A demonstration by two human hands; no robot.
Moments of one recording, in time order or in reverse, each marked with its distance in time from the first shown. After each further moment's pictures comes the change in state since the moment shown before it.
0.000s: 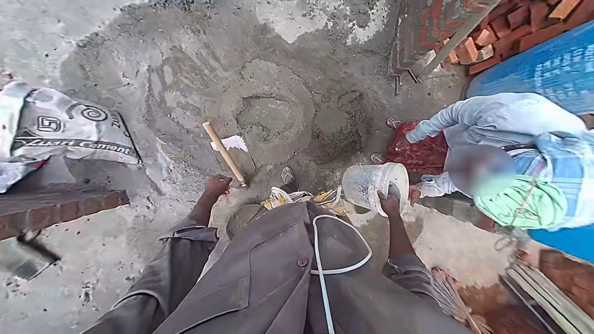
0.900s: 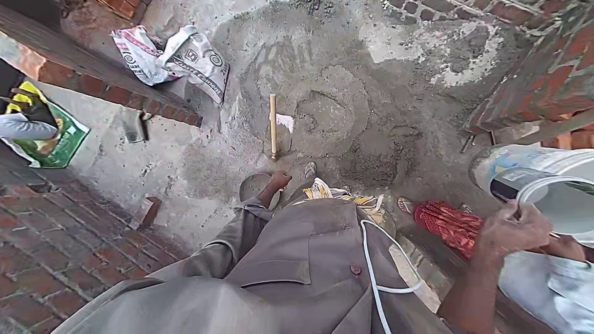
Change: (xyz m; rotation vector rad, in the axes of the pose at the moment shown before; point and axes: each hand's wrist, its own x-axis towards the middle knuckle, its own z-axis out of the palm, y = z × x) left_hand -0.085 0.030 0.214 -0.170 0.019 -0.131; right_hand 0.114 -0.094 -0.268 0.053 0.904 -0.702
